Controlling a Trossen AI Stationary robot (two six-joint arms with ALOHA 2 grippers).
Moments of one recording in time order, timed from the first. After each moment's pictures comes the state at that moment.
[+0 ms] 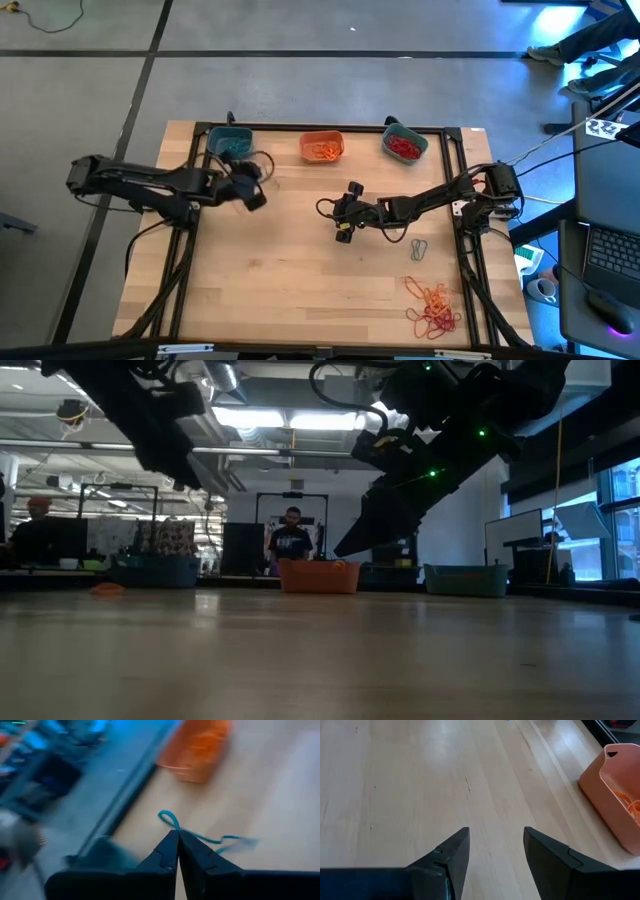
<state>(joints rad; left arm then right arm) 0.01 1.03 0.68 -0.56 -0.80 -0.16 0.10 1.76 0.86 0.22 0.41 0.02</state>
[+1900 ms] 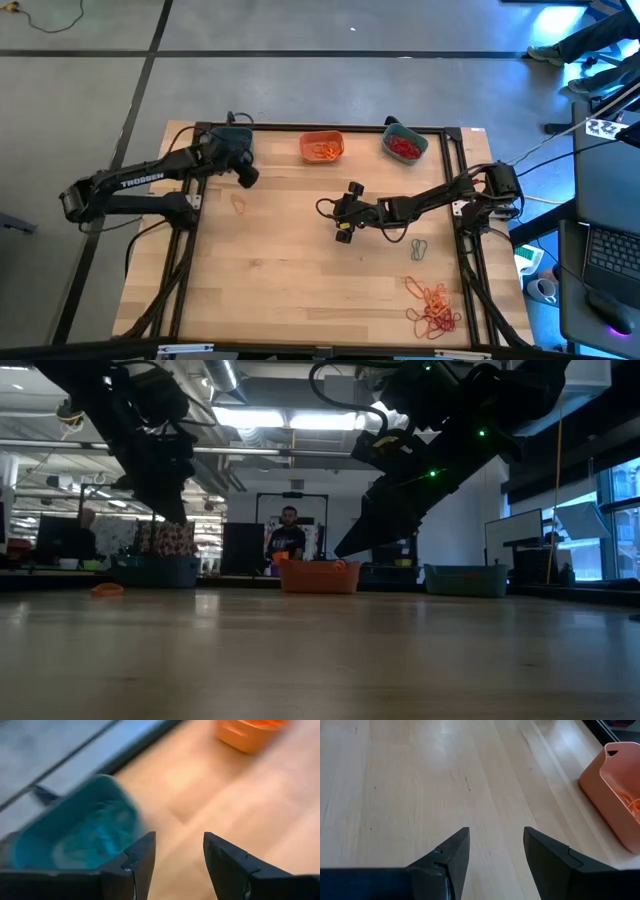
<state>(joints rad) 0.55 0.96 0.59 -0.52 -0.34 -0.16 0.10 1.76 0.86 0.21 0.41 0.03</state>
